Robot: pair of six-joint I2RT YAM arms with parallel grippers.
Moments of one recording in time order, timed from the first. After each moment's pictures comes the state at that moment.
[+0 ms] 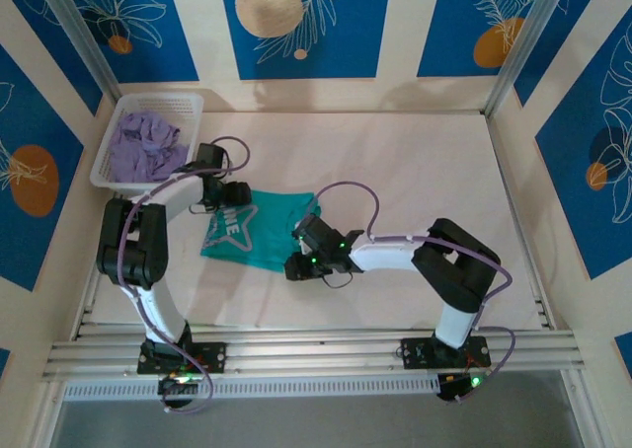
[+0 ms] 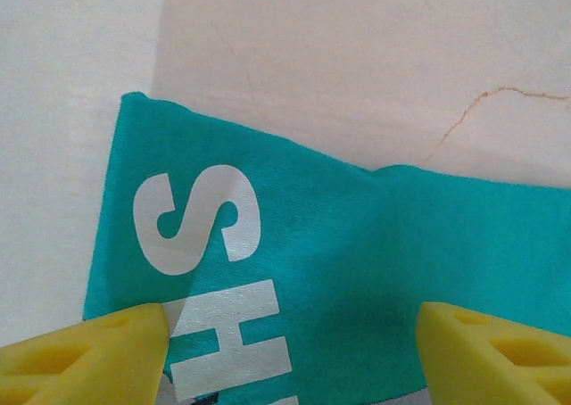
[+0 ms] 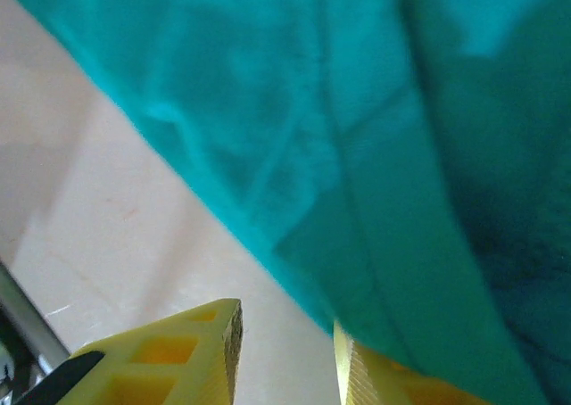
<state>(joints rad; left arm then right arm) -0.16 1.81 1.17 -0.48 0.11 -0.29 0.93 1.75 0.90 -0.14 -0.26 0.71</state>
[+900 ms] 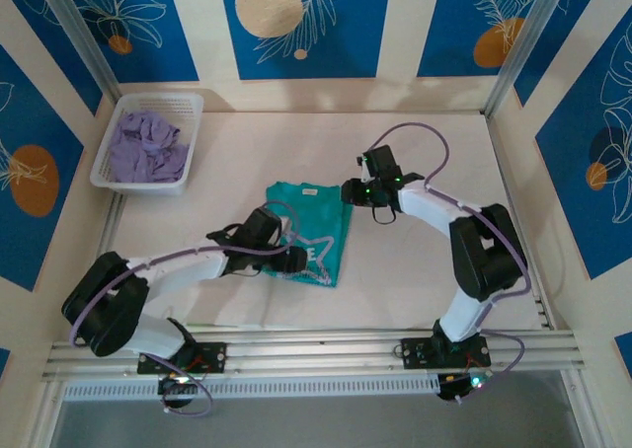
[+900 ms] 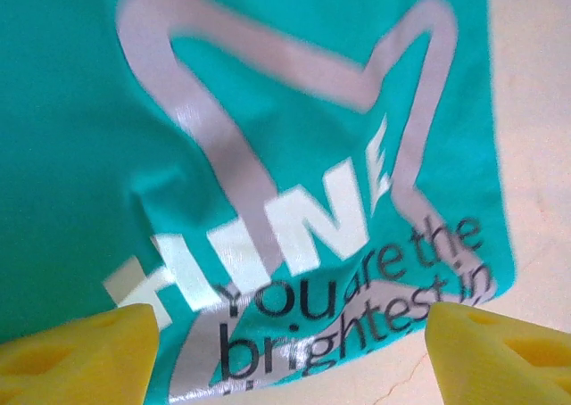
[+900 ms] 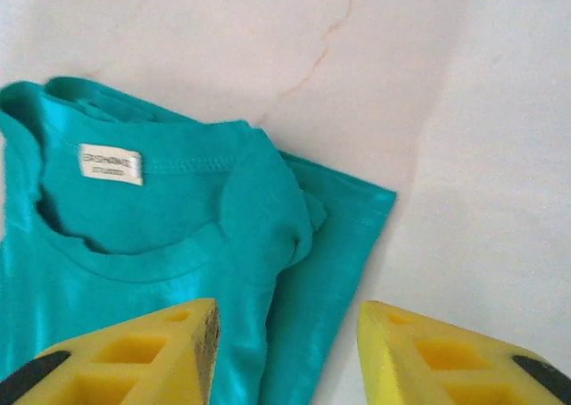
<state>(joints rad) -0.72 1.40 0.73 -0.29 0.18 -0.56 0.40 1.69 1.10 -0.33 -0.15 0.41</state>
